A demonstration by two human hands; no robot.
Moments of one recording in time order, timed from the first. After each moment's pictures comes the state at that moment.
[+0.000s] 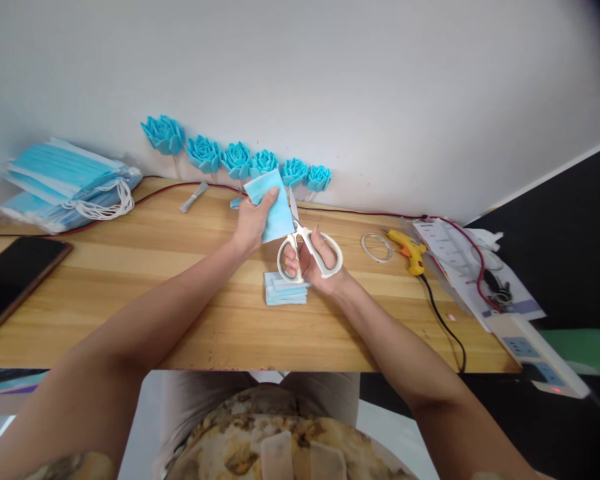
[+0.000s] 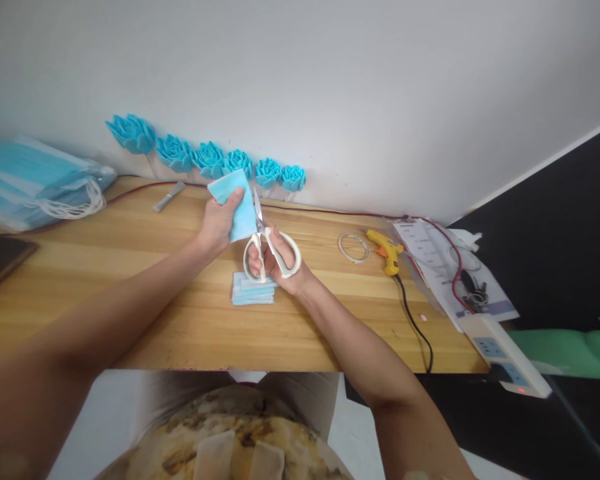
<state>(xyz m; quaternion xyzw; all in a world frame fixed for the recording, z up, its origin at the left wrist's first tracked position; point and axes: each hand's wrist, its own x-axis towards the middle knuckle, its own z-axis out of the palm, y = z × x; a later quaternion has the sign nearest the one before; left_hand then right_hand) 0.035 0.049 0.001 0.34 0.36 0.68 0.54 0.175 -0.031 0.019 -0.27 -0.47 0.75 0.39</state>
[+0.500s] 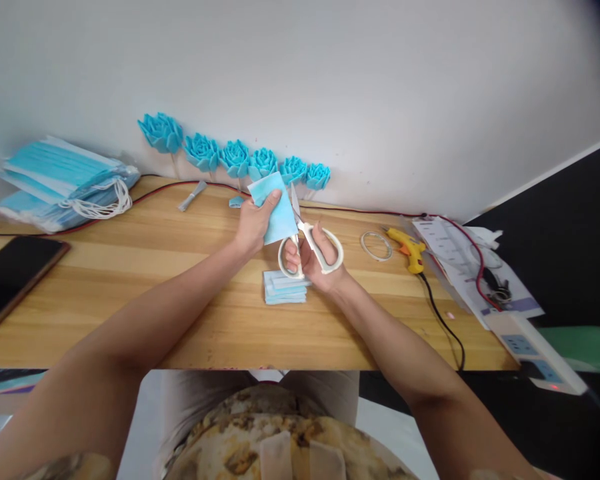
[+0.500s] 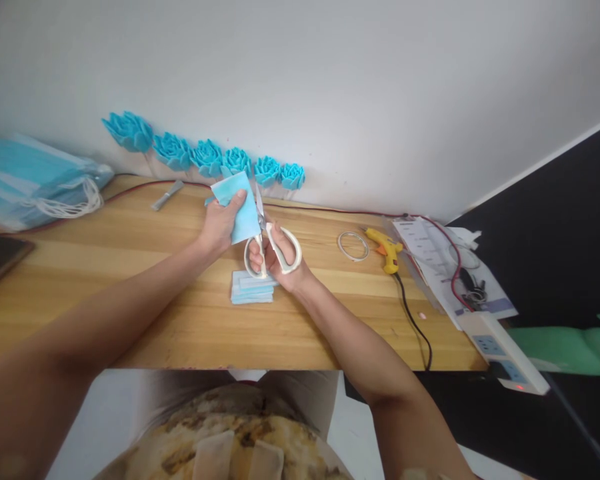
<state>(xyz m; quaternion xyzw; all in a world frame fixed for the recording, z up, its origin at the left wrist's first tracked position) 0.041 0.040 0.006 0.32 0.34 0.67 0.57 0.174 -0.029 0.015 -0.27 -0.44 0.74 0.44</state>
